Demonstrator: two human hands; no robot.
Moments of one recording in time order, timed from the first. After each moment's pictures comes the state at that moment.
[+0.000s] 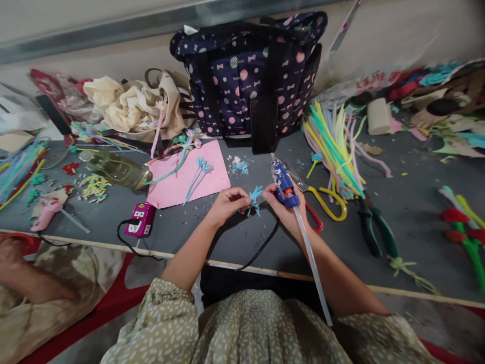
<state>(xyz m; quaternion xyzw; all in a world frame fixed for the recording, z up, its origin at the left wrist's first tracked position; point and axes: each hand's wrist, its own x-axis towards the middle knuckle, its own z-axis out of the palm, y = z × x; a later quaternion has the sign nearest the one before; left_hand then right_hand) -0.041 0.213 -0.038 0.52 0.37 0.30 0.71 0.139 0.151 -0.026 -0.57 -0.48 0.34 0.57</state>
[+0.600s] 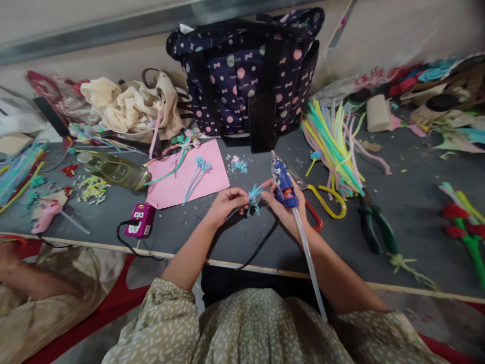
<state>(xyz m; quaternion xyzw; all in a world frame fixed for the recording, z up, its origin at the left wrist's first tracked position) -0.042 0.214 -0.042 0.49 0.38 0.28 0.73 0.140 0.151 -0.029 -0.55 -0.49 0.34 0.59</state>
